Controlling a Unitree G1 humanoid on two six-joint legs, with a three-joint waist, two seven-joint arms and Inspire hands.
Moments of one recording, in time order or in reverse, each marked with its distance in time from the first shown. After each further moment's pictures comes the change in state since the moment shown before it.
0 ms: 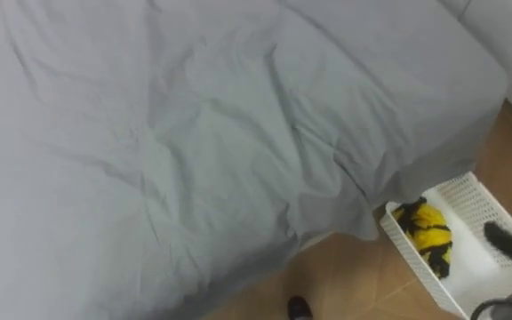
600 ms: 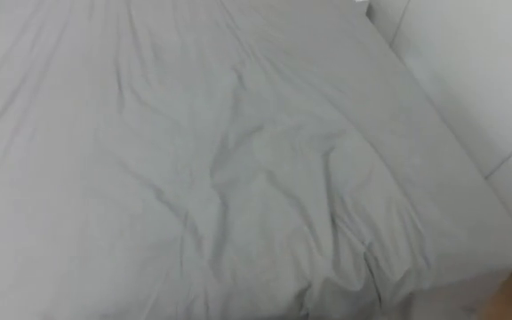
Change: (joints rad) left arm 0.041 -0.057 0.080 -0.016 0.294 0.005 0.068; right arm 0.261 0.290 0.171 0.169 -0.109 0.081 0.279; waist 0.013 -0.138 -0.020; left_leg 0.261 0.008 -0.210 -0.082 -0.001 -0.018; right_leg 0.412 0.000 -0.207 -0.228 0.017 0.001
